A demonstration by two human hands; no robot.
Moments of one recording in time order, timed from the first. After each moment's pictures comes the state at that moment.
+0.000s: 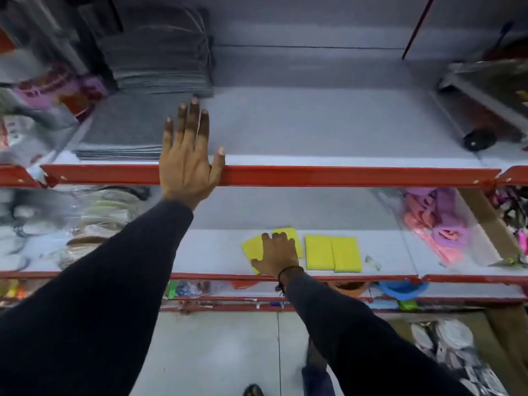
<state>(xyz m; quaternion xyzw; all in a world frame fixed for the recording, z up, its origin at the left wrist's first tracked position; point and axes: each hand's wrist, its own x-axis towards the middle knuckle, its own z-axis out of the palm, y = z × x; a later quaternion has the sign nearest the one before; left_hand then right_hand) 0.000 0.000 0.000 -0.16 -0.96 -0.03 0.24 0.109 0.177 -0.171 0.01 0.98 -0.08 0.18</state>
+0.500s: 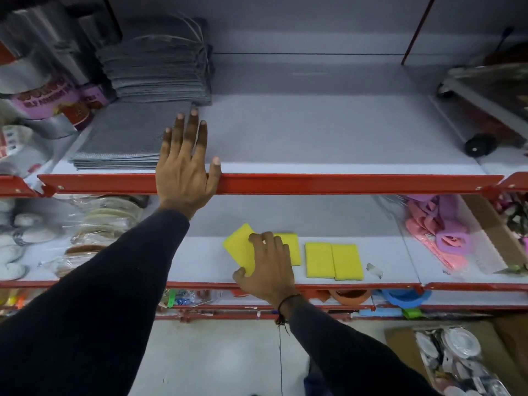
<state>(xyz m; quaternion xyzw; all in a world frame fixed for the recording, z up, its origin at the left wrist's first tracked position) -0.003 -0.001 -0.007 -0.16 -0.95 -0.01 0.28 0.144 0.158 -0.145 -0.01 0.97 -0.22 -0.10</state>
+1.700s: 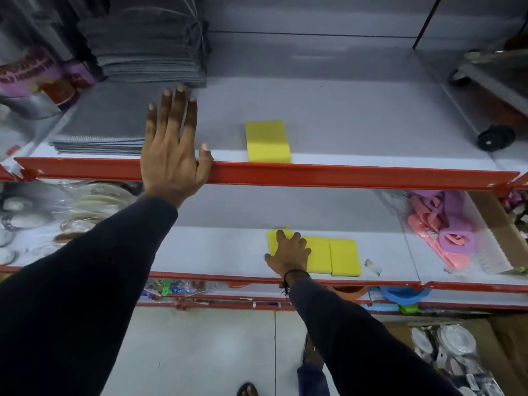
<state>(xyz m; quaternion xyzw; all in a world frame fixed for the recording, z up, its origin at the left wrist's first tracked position) -0.008 0.002 -0.007 -0.16 -0.94 0.00 0.30 0.103 0.216 -0.218 0.17 0.96 -0.15 0.15</state>
